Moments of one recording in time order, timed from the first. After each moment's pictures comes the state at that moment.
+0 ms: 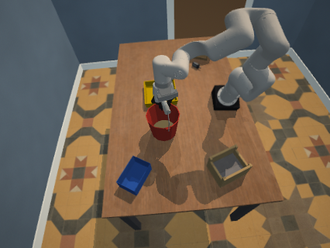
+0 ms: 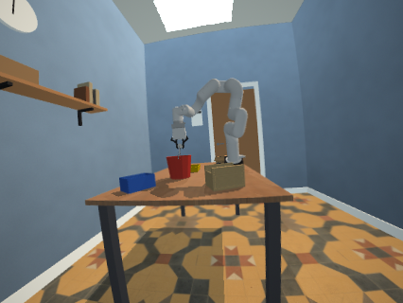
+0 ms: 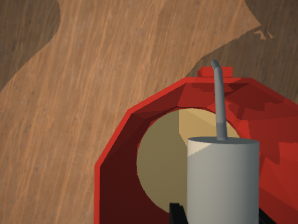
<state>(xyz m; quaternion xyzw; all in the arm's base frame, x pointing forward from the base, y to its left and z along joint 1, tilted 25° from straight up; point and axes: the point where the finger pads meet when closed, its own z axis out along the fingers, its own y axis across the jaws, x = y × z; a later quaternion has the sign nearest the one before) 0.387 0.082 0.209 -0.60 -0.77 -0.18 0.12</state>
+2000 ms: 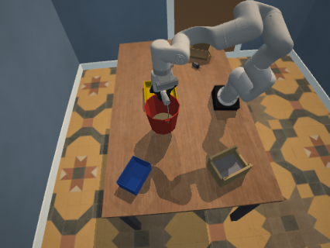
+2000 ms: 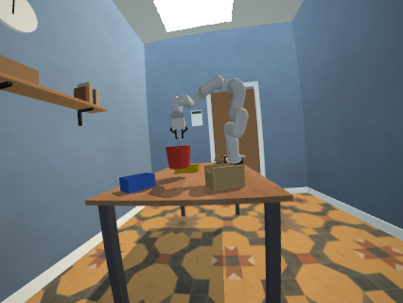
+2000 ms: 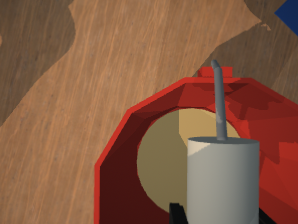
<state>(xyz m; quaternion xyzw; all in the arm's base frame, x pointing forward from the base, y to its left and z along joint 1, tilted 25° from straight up) 0.385 0.052 0.274 -0.60 -0.77 -0.18 0.12</state>
